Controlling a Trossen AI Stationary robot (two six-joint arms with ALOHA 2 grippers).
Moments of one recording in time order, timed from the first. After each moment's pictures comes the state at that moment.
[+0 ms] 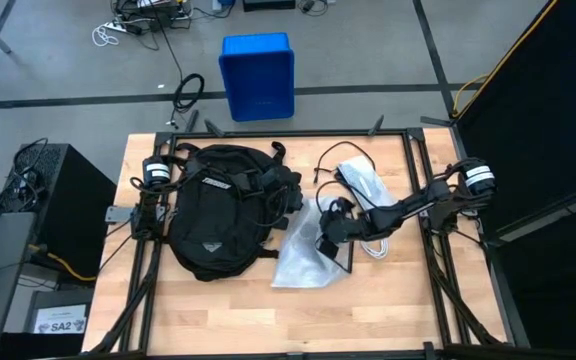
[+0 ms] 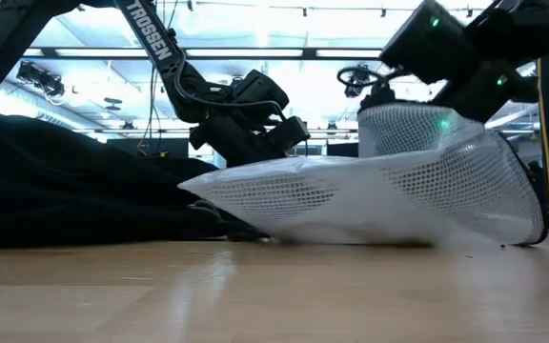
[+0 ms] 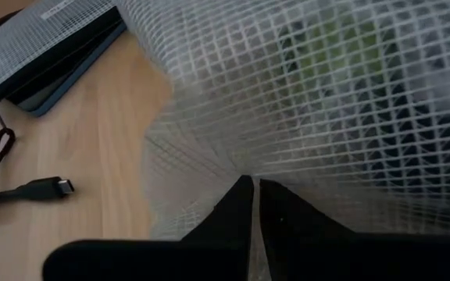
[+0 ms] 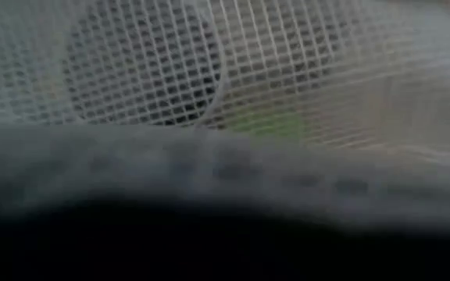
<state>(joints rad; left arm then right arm) 0.25 2.00 1.06 0.26 0.27 0.49 0.21 1.65 0.65 0.13 0.48 0.39</state>
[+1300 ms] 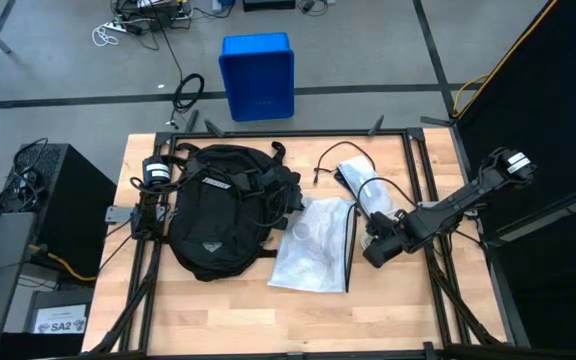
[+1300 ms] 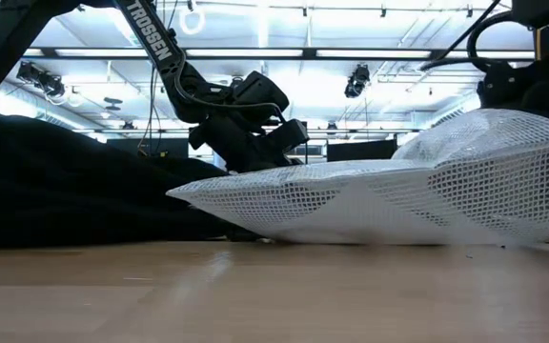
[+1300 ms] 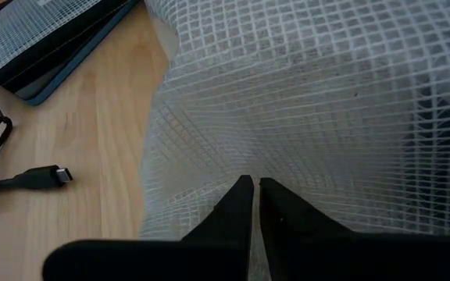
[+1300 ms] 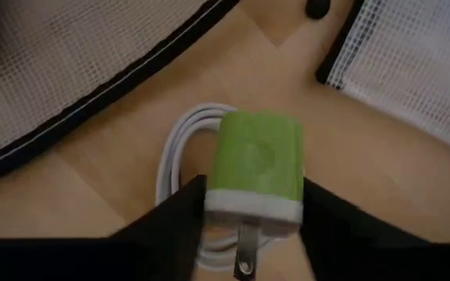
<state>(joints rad) 0.25 2.00 1.06 0.24 0.27 0.49 0.49 1.25 0.65 -0.86 0.29 1.21</state>
